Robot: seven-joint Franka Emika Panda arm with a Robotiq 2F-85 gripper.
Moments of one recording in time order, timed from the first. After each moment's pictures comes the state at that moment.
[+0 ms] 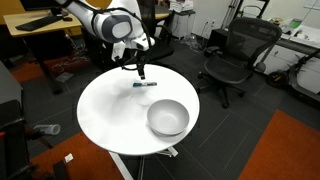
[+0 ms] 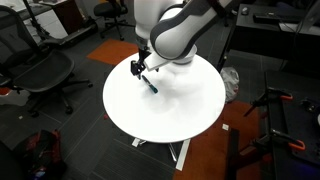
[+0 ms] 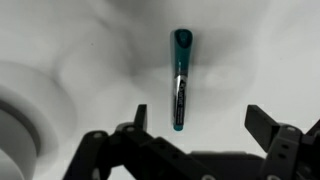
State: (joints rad) arm 0.11 0.72 -0.08 -1.70 -0.04 2.60 0.65
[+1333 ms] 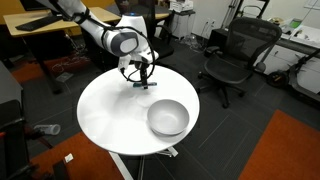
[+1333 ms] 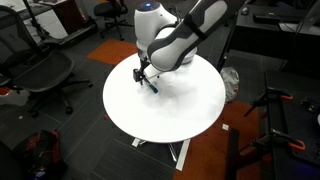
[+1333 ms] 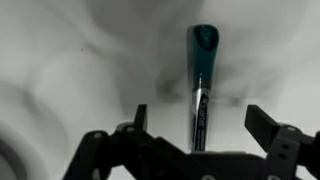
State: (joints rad) arm 0.11 0.87 -0.10 -1.59 -0.01 2.60 0.65
